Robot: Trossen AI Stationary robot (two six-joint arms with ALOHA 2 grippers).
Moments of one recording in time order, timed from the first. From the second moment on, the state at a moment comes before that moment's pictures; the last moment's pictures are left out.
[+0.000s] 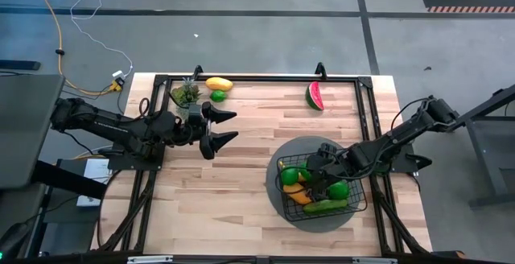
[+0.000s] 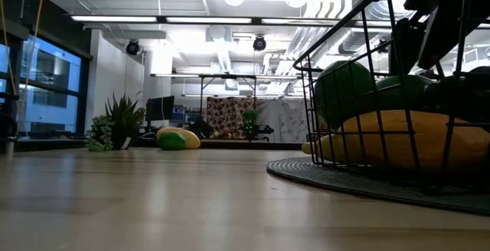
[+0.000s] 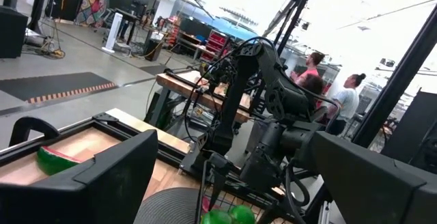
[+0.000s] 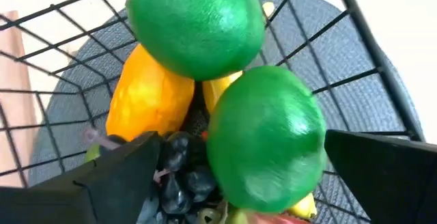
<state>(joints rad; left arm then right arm) -0.05 1.02 0.68 0.47 -0.34 -0.37 0.47 1.35 0.93 -0.77 0.27 0.65</state>
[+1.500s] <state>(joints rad) -0.05 1.02 0.68 0.47 -0.39 -0.37 0.19 0.47 0.47 0.04 0.30 0.20</state>
